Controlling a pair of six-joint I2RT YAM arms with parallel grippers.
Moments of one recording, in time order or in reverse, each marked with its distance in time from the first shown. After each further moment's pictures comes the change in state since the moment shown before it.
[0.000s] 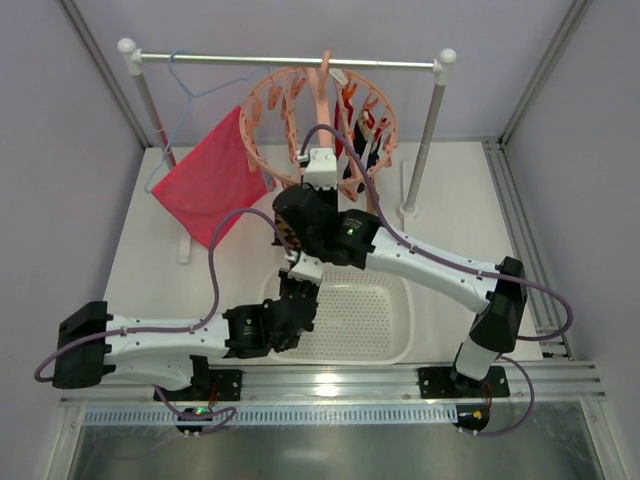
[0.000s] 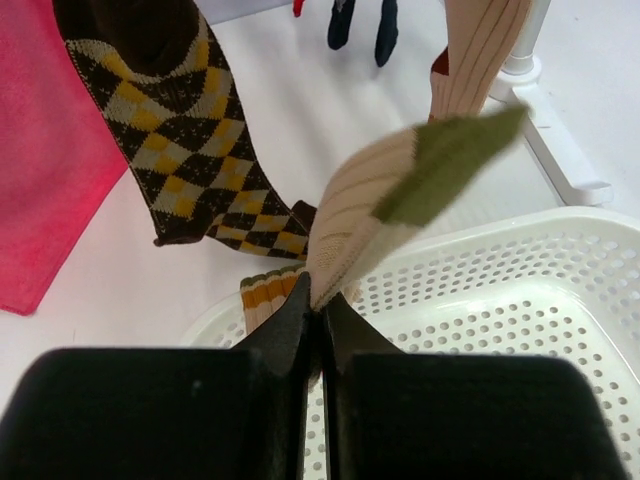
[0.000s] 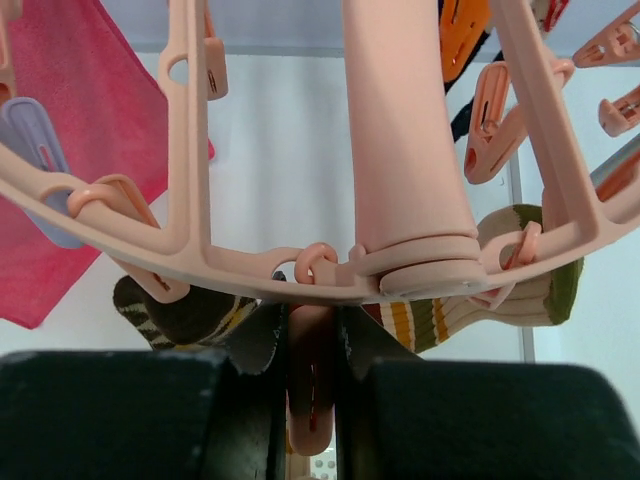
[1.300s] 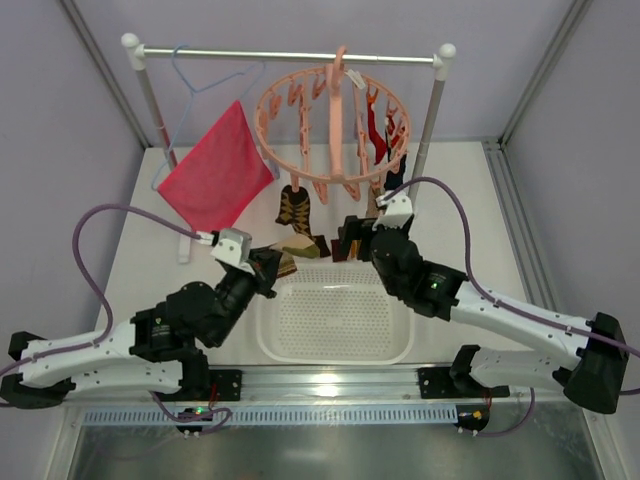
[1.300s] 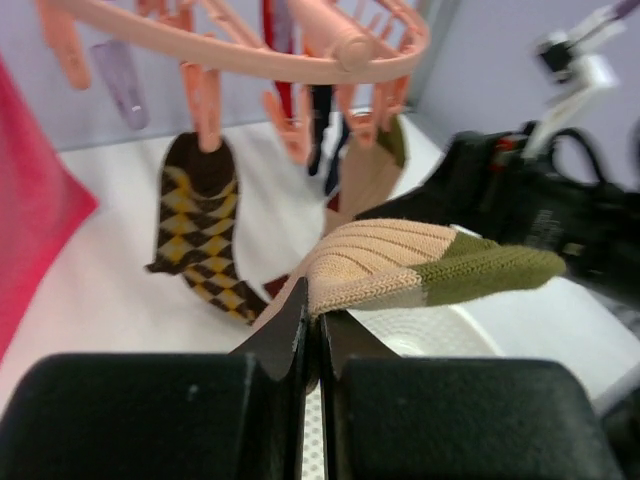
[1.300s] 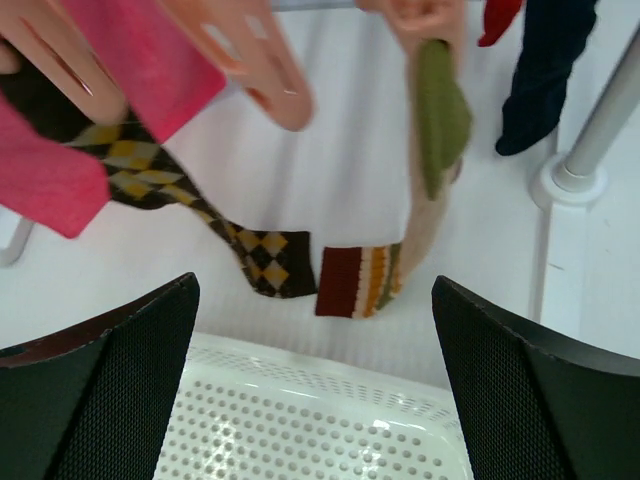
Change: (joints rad) left arm -0.007 -0.468 0.098 -0.210 0.172 0.048; right arm -0.077 -0.591 -0.797 0.482 -0.291 -0.068
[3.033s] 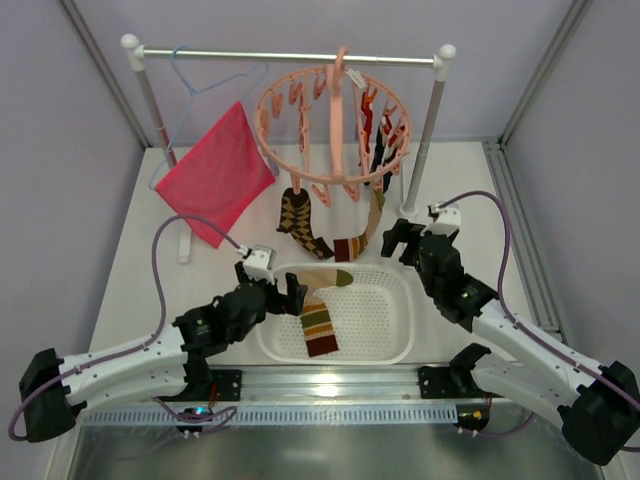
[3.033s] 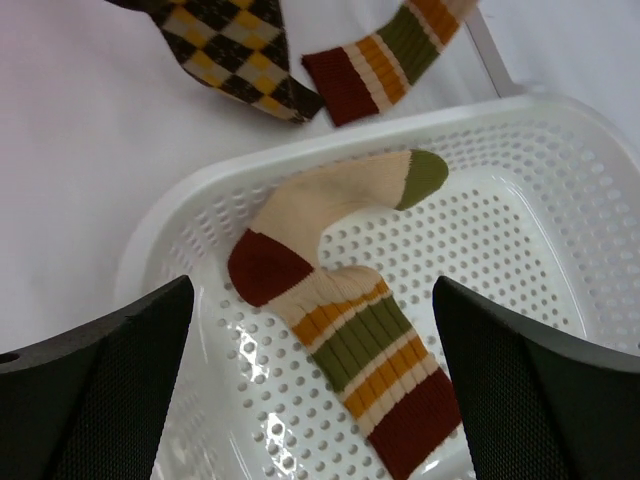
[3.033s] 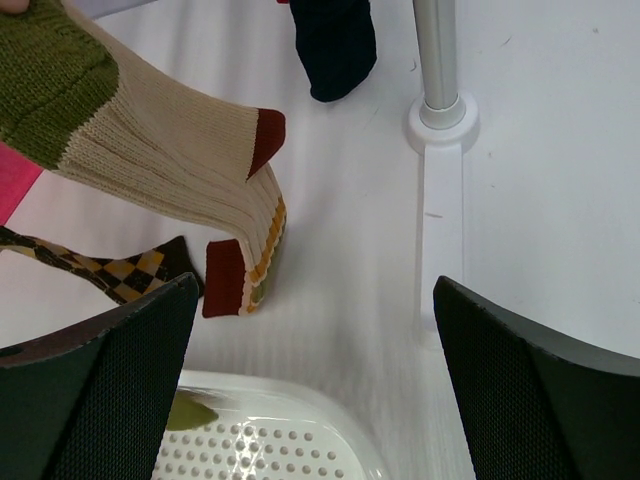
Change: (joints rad) left arm 0.269 0.093 -0.354 -0.029 0.374 -0.386; right arm -0.400 -0.238 -0.338 0.064 -0.231 0.056
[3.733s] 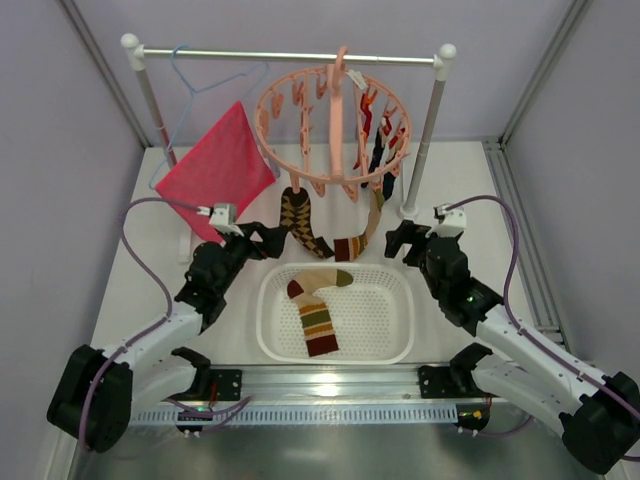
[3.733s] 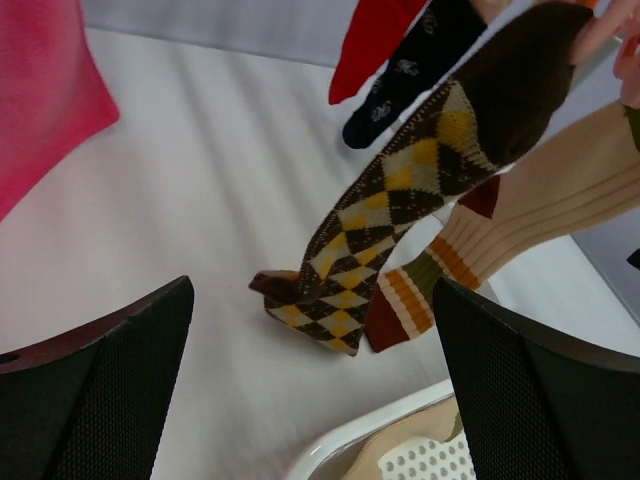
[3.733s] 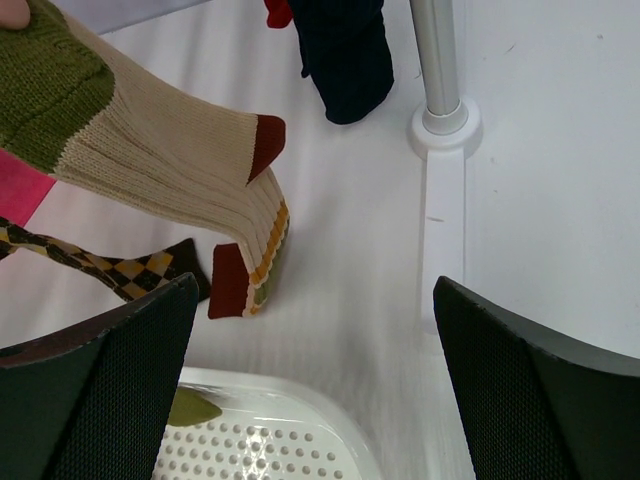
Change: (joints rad) left arm 0.664 0.193 -0.065 0.650 0.483 0.085; right arm -0.034 -0.053 -0.034 0.019 -0.046 -0.008
